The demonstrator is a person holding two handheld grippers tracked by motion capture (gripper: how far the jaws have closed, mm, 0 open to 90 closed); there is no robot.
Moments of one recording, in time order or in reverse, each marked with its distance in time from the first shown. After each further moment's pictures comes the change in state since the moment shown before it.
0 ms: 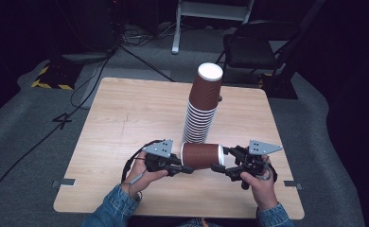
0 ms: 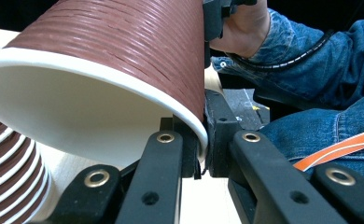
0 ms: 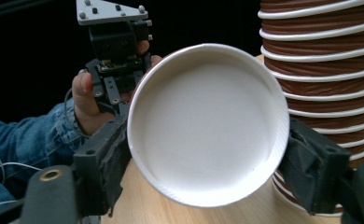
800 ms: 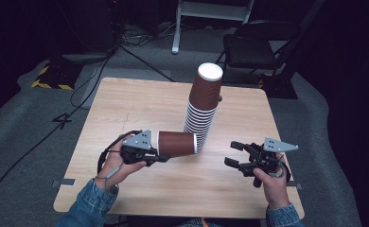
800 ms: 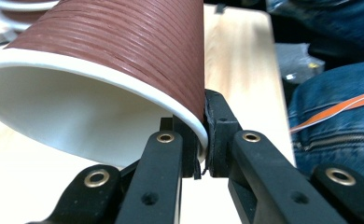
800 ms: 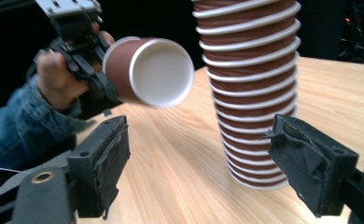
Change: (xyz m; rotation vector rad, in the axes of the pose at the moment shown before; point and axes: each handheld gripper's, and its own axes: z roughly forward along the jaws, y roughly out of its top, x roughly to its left) left arm -0.006 0.017 -0.076 0.228 0.263 0.004; right arm -0.015 0.002 -0.036 -0.021 -0.119 0.028
